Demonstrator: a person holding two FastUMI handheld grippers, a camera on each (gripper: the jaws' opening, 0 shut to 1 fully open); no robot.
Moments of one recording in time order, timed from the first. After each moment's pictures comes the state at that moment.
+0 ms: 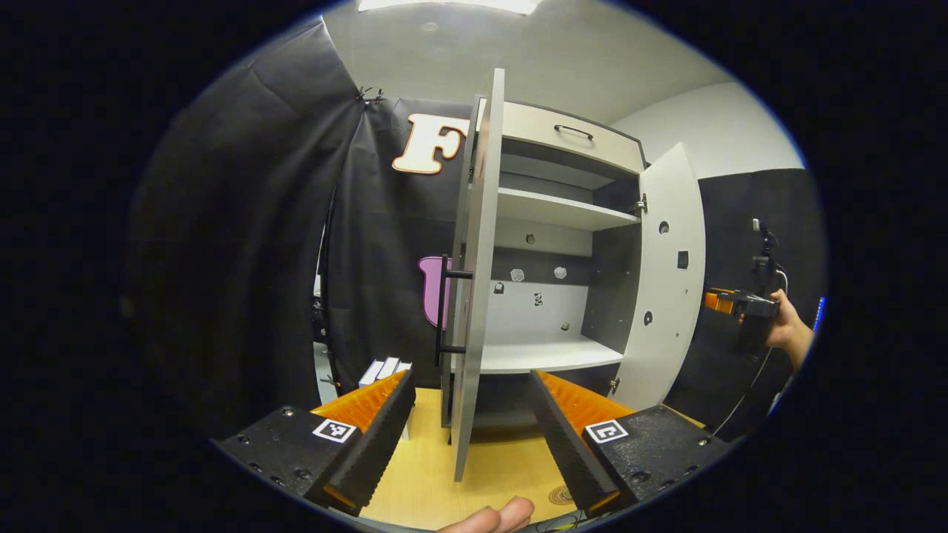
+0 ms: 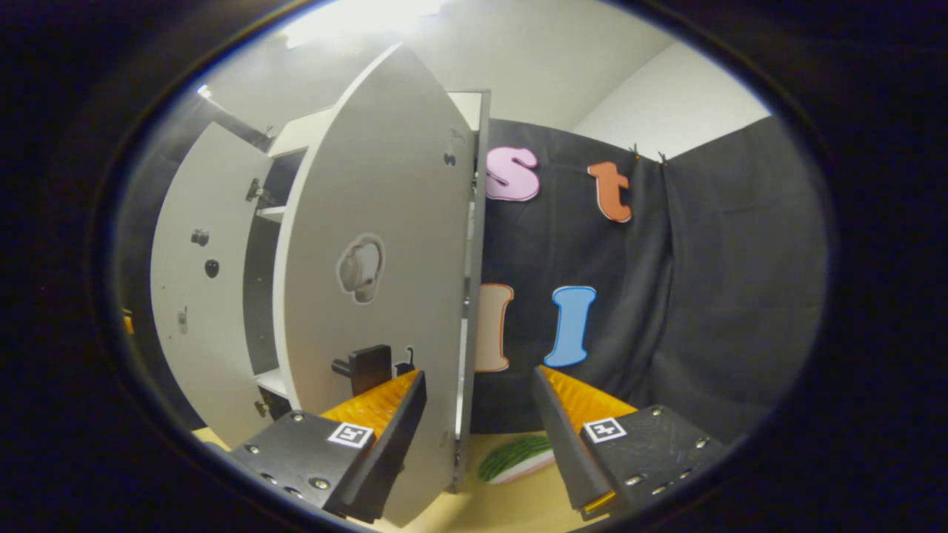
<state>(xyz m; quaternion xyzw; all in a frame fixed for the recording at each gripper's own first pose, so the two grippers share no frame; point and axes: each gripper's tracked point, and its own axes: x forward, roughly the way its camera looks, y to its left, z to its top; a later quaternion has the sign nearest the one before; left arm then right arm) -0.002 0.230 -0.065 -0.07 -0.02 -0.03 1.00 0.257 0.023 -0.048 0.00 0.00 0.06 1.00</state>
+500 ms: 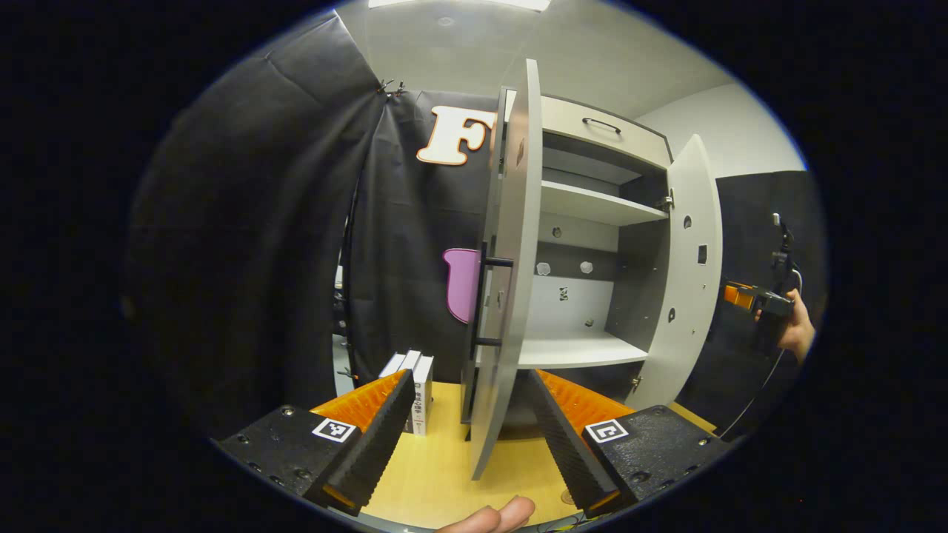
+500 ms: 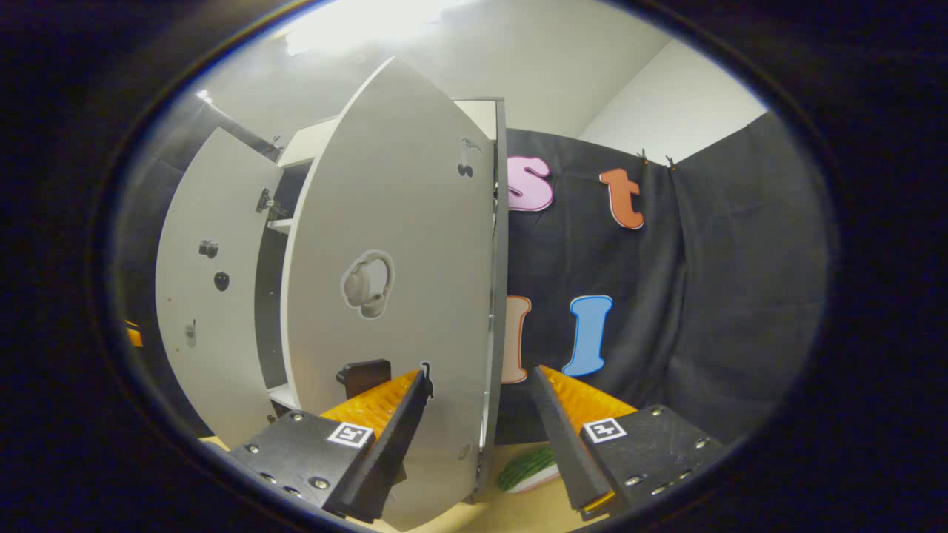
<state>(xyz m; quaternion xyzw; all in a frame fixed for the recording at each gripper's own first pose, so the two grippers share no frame) 0.009 0.265 -0.083 -0.07 -0.01 0.02 1.00 0.263 0.046 -0.043 0.03 -0.02 0.07 1.00</state>
